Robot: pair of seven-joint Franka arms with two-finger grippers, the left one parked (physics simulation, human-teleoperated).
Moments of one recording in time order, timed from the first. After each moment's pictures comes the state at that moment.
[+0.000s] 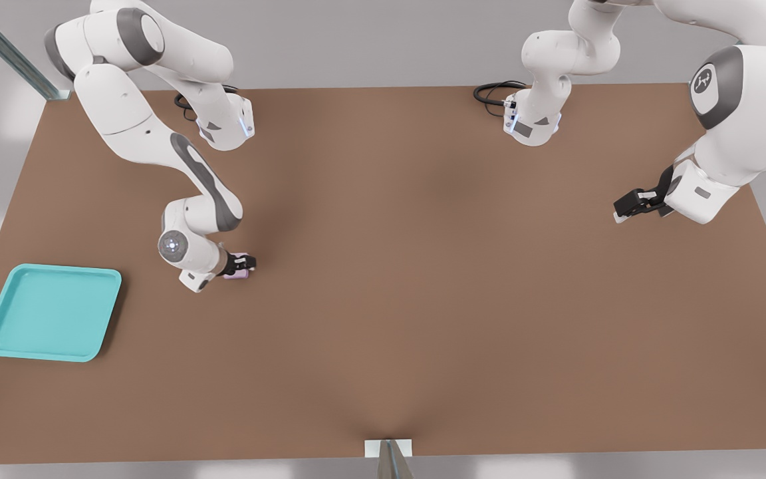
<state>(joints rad) -0.22 0.48 0.36 -2.23 -0.06 2.54 0.02</state>
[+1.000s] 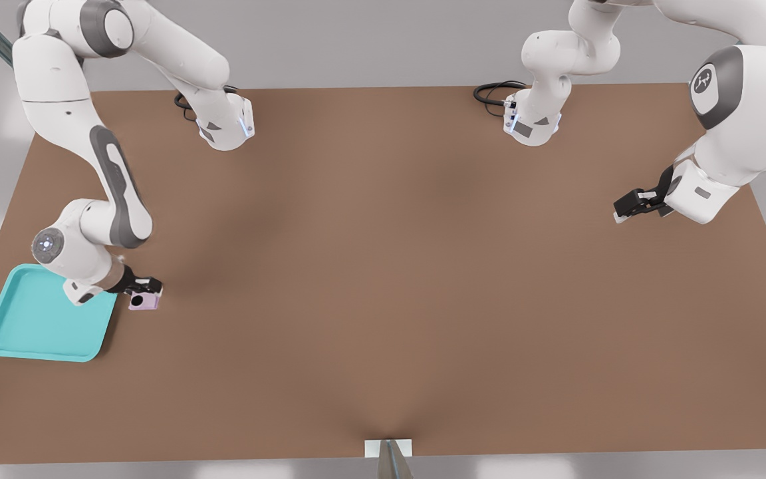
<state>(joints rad) -0.58 0.43 0.34 -2.00 -0.11 2.41 -0.12</state>
